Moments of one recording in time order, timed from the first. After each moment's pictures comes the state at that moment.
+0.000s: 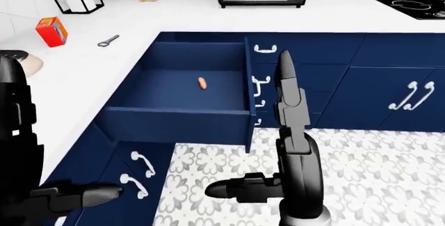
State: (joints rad) left arm 0.26 0.30 0.03 -1.01 -0.11 -0.03 0.24; right arm 0.25 -0.01 0.11 -0.89 -0.29 -0.08 0.06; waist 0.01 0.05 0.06
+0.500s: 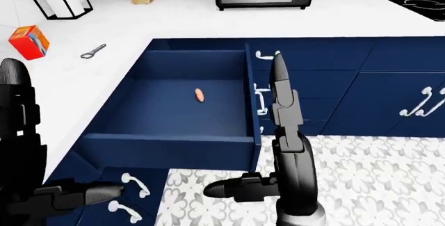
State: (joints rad) left arm 0.27 0.29 0.03 -1.00 -0.10 -0.03 0.23; right arm 0.25 -0.02 0.12 -0.86 -0.29 -0.09 0.06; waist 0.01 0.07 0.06
